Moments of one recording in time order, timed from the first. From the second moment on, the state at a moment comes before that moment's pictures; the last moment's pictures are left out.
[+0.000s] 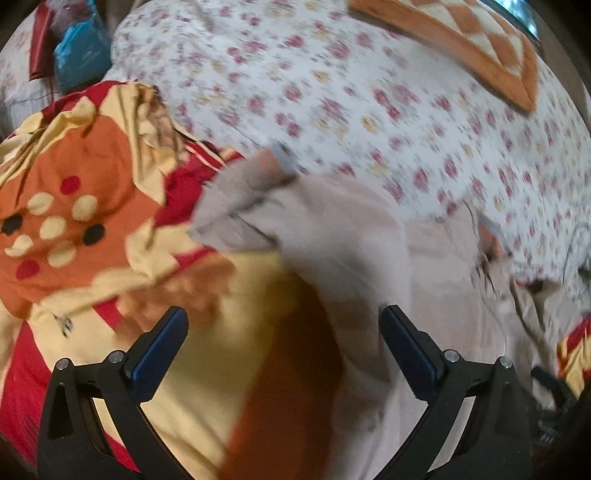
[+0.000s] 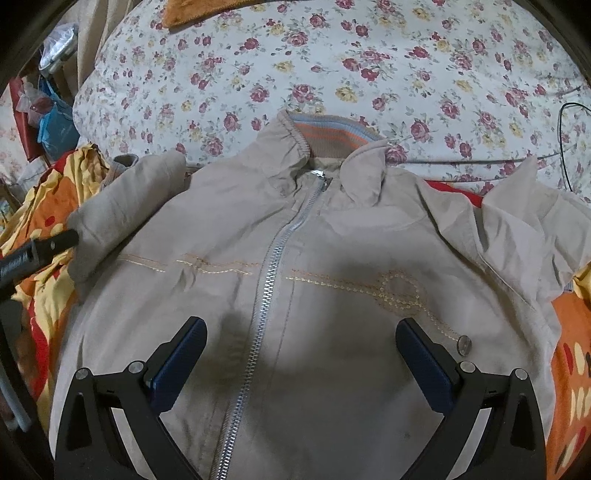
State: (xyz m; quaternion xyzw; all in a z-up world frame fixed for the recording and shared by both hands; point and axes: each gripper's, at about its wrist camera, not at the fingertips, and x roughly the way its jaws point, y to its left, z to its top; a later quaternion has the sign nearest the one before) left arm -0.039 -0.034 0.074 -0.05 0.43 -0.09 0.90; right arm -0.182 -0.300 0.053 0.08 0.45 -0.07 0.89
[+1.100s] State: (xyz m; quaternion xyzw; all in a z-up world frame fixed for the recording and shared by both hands) left arm 0.077 -0.041 0.116 0.03 0.43 -0.06 0.90; right arm -0.176 -0.311 0.054 0.10 0.46 -0.06 0.88
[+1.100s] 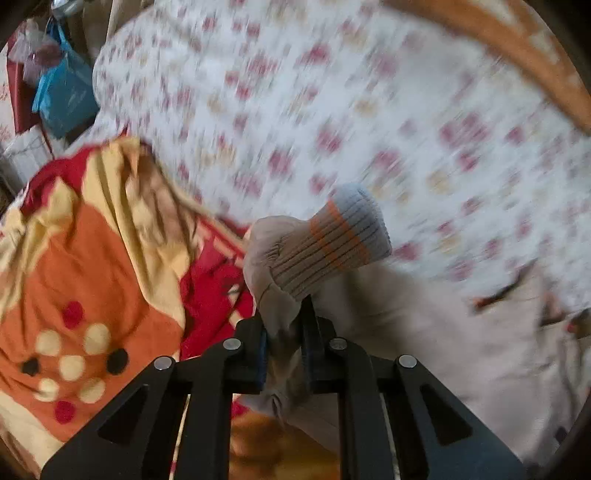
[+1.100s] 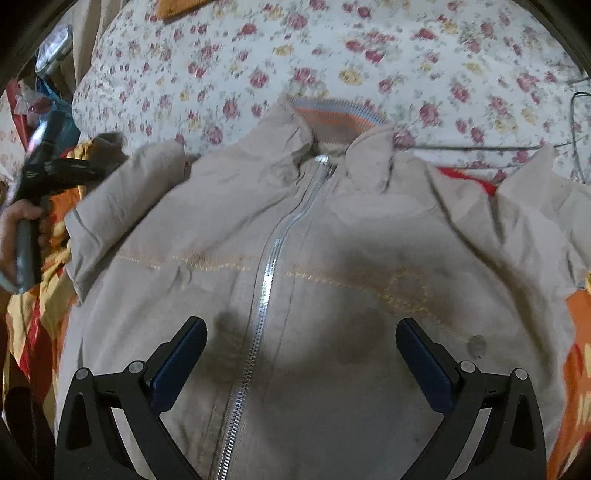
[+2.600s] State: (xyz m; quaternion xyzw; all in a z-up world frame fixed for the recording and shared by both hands) left arm -0.080 -0.084 0.068 0.05 0.51 -0.18 0.84; right arm -0.212 -0.406 0.079 0.24 0.41 -0.15 0.87
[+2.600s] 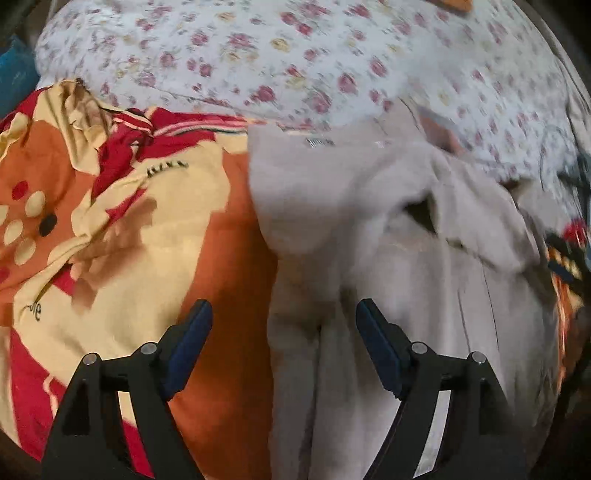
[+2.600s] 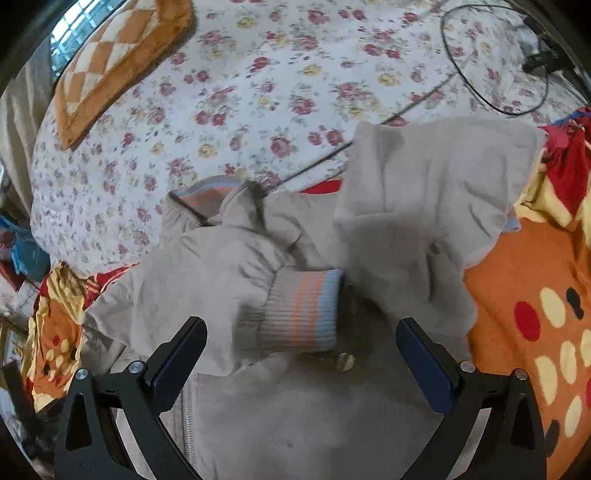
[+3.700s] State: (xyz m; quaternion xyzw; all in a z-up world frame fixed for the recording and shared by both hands) left arm -0.053 -0.042 0.043 0.00 0.50 -0.04 0.86; right arm -0.198 -0.435 0.062 0.19 0.41 -0.22 0.86
